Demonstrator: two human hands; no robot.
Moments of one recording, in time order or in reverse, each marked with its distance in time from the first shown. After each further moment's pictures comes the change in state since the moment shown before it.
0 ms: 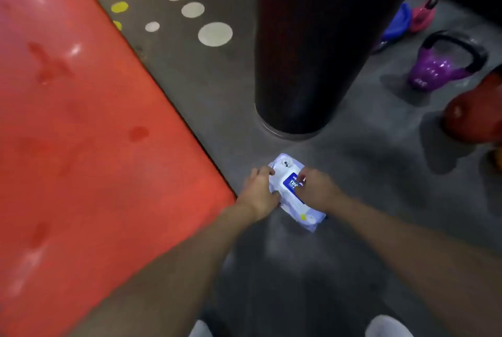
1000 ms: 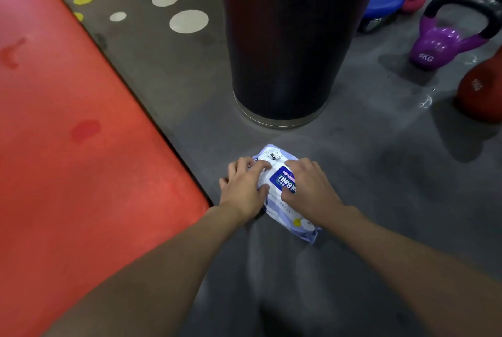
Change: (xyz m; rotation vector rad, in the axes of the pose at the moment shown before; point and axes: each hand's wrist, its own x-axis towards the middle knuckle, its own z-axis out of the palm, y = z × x) left_hand 0.063 -0.053 0.060 0.327 0.185 0.167; right_hand 0.059 0.067 0.077 -0.149 0.334 -0.227
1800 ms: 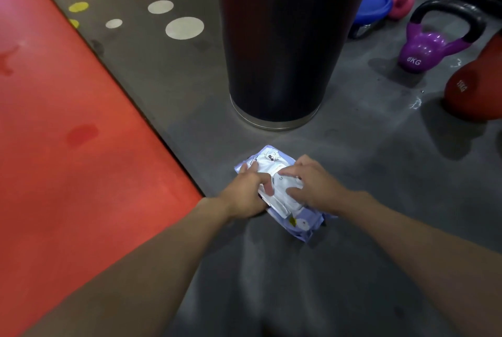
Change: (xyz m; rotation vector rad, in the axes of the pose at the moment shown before) left_hand 0.006 -0.002 -0.018 -0.102 -0.316 0.171; right_hand 0.009 0.020 -0.022 0.114 -0.234 -0.029
